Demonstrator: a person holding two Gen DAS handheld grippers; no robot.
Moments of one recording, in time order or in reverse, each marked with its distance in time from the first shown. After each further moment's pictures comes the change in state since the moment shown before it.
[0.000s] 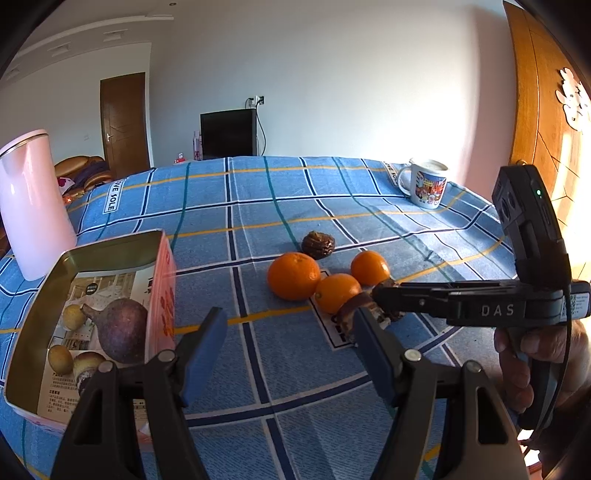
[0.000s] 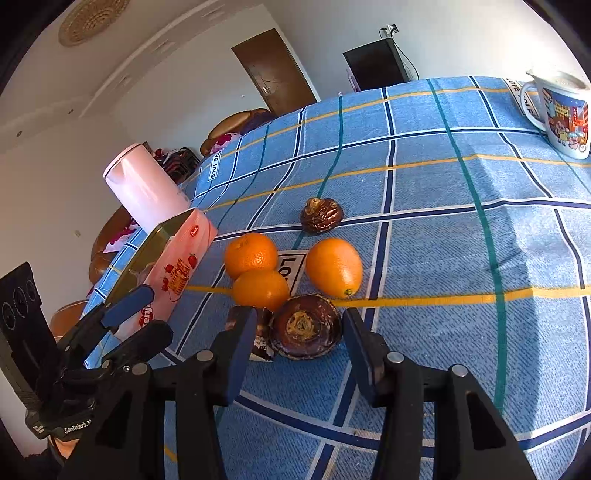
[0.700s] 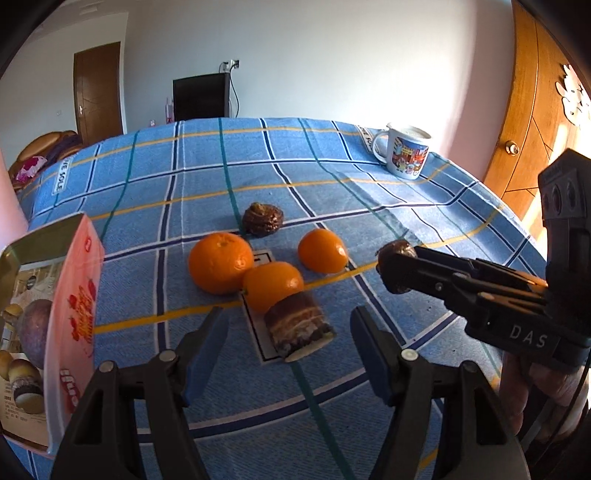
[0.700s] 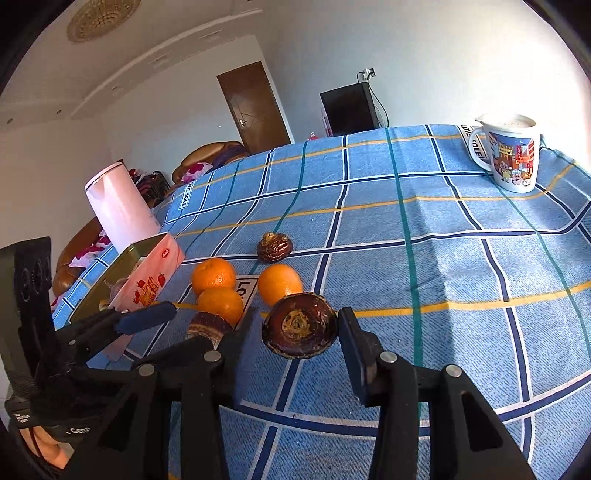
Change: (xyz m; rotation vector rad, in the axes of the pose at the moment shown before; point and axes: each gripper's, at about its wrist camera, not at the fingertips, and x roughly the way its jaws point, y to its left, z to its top) left arm 0.049 -0.038 0.011 -0.011 0.165 -0.114; right arm -0.037 -0.009 -0.010 -0.034 -0.169 -0.157
